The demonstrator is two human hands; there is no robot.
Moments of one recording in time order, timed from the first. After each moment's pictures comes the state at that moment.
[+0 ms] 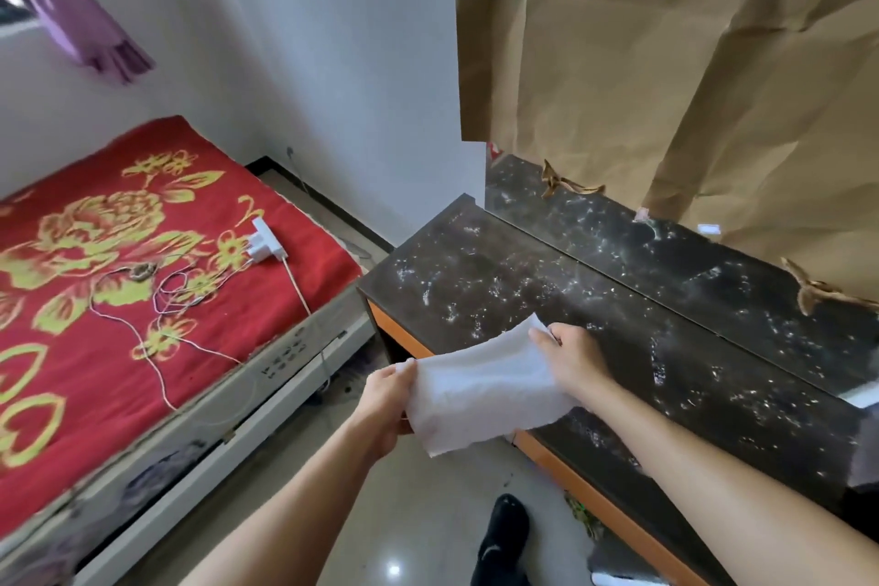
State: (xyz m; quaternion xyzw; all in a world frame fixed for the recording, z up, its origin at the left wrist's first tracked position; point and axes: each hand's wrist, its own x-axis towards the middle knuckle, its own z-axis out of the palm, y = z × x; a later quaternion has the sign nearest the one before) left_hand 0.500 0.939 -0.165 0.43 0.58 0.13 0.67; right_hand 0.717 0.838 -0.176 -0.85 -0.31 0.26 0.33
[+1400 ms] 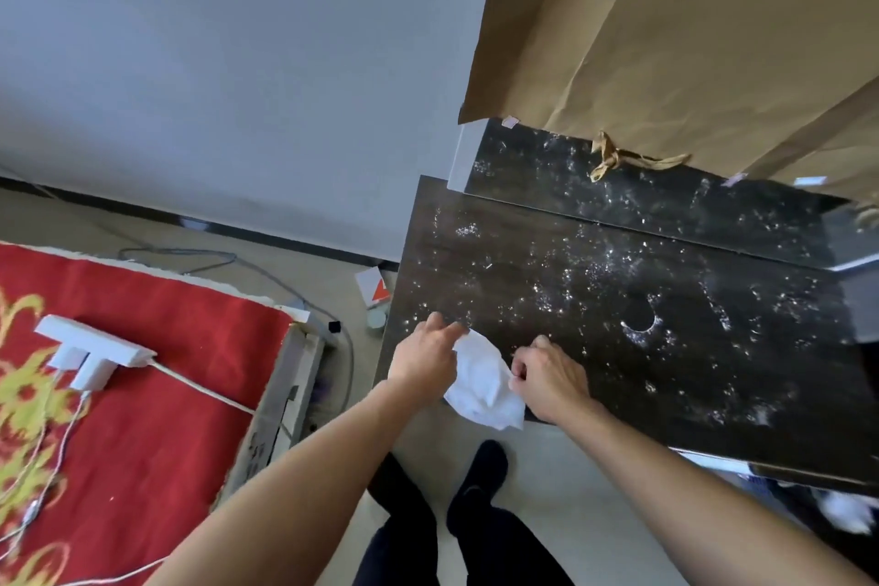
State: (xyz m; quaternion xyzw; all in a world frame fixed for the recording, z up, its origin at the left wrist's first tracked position) left_hand 0.602 1.256 -0.265 0.94 0.10 -0.18 0.28; right_hand 0.655 1.076 -0.263 -0.95 -0.16 0.27 0.01
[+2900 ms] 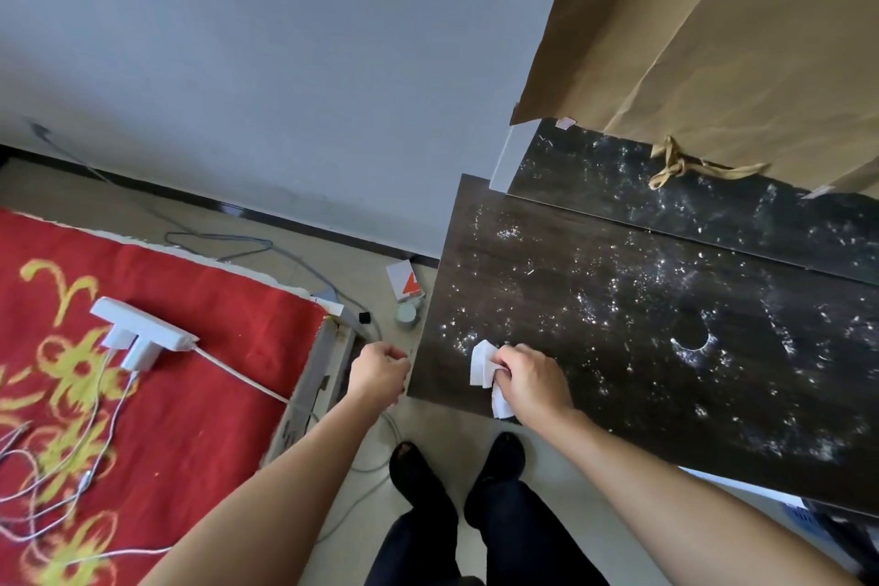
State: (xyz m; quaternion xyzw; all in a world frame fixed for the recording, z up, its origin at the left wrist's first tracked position) left_hand 0.558 1.335 -0.295 0.68 0.48 -0.18 0.53; right_hand 0.643 1.137 -0.285 -0.94 -0.21 0.23 0.13
